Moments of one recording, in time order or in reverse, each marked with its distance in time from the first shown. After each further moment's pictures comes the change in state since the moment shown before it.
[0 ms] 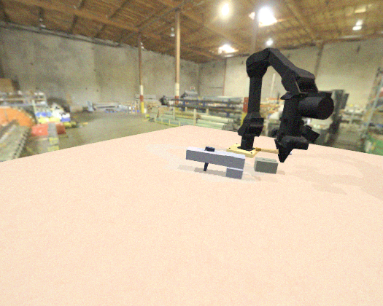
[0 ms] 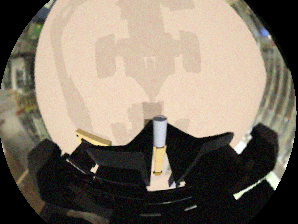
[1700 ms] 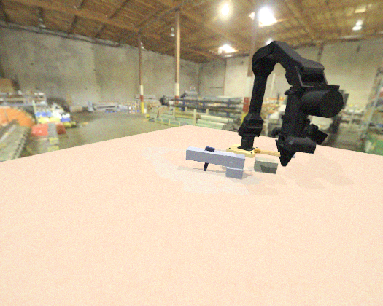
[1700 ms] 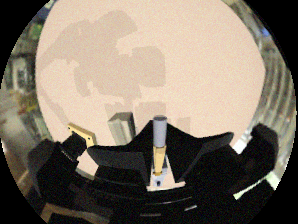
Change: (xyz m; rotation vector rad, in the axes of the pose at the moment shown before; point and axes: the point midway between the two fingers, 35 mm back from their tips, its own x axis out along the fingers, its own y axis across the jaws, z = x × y) arm -0.012 -0.067 -0.014 0.003 0.007 0.007
